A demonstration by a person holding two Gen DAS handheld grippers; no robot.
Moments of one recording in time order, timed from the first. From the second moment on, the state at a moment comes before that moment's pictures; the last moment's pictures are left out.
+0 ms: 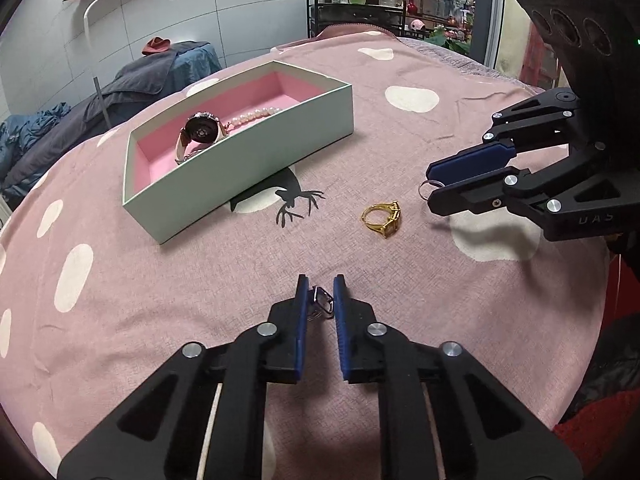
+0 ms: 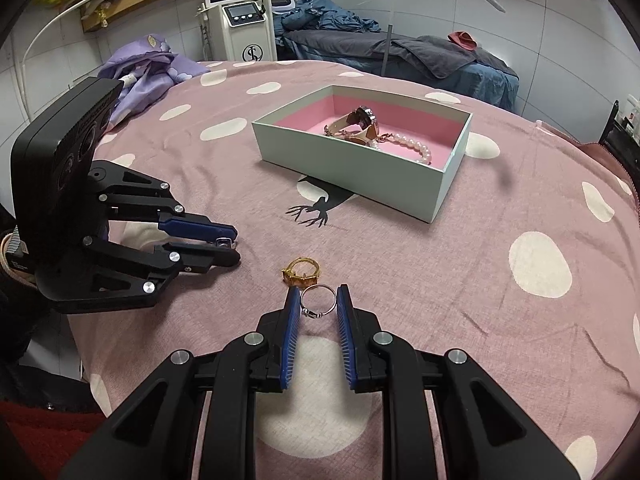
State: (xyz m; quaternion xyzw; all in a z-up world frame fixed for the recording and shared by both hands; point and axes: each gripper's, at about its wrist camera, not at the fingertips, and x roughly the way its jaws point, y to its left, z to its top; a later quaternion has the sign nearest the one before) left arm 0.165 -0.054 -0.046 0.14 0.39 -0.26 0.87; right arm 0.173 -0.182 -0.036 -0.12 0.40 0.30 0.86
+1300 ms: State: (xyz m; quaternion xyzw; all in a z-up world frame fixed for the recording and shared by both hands) left arm 0.186 -0.115 -0.042 0.13 0.39 -0.30 0.86; right arm 0.175 -0.204 -0.022 -0.10 0.39 0.28 0.87
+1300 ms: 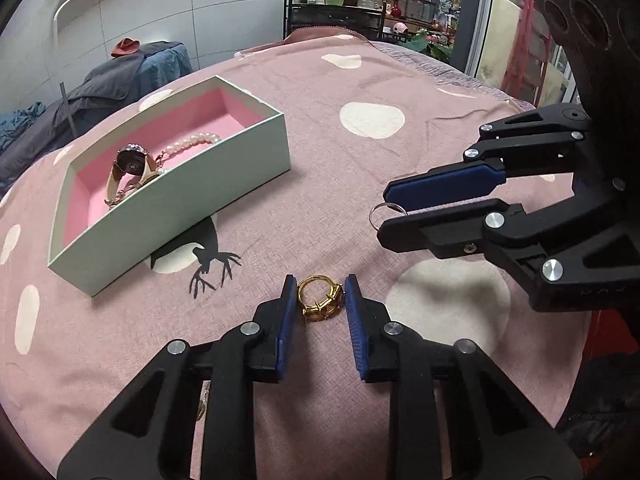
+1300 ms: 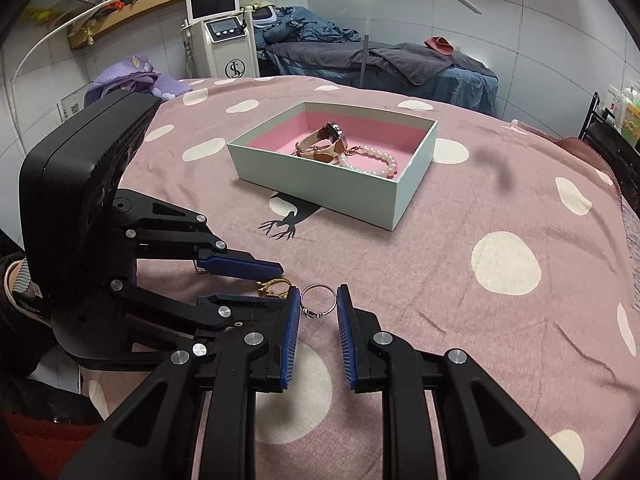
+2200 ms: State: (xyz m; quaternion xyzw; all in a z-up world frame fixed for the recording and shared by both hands) left arm 0.317 -0.034 0.002 0.09 0.45 -0.22 0.86; right arm 0.298 -0.138 0.012 -0.13 0.40 0.27 0.87
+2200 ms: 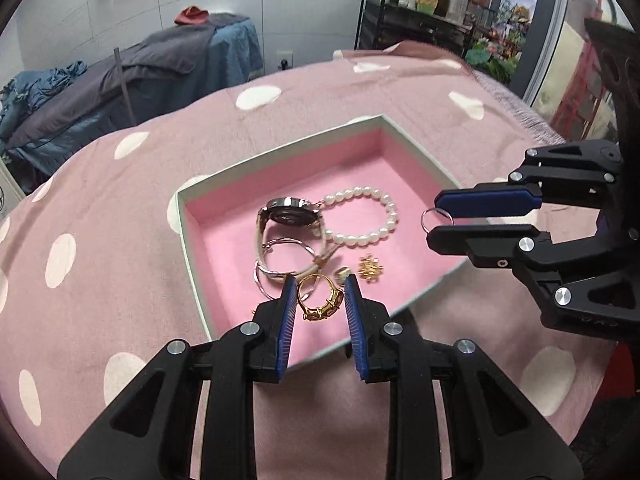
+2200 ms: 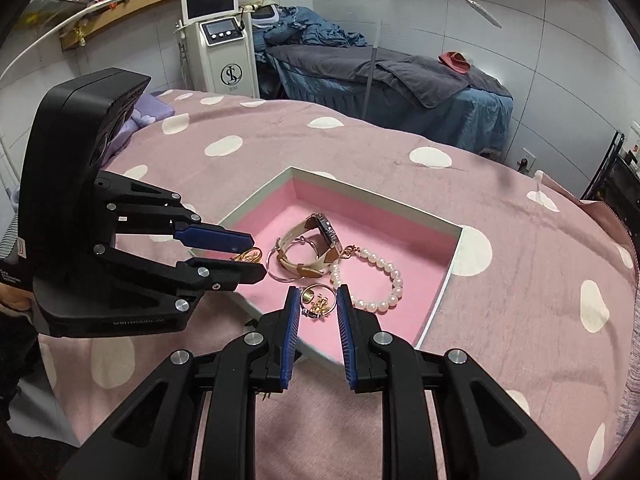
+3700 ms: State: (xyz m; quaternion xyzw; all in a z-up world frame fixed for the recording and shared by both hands) left arm 0.229 0.007 0.017 0.07 0.34 -0.14 0.93; right arm 0.246 -0.155 0.009 -0.11 0.36 0.25 0.89
